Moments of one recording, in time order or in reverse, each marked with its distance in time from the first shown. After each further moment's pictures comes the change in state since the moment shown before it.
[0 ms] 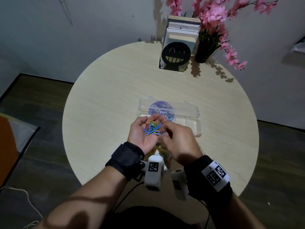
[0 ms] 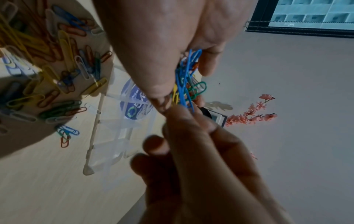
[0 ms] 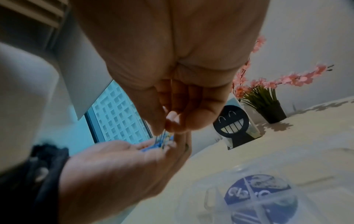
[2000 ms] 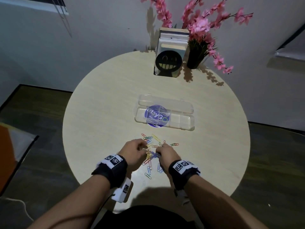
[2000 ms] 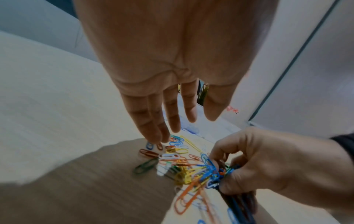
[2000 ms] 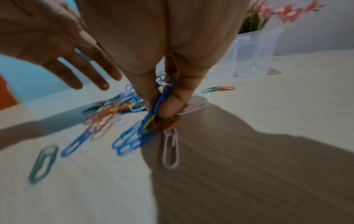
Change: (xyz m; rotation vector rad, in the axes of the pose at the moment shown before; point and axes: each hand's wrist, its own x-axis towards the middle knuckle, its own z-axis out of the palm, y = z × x) left_hand 0.003 0.003 -0.095 1.869 0.085 0.230; right_hand -0.001 0.097 0.089 -0.357 -0.350 0.141
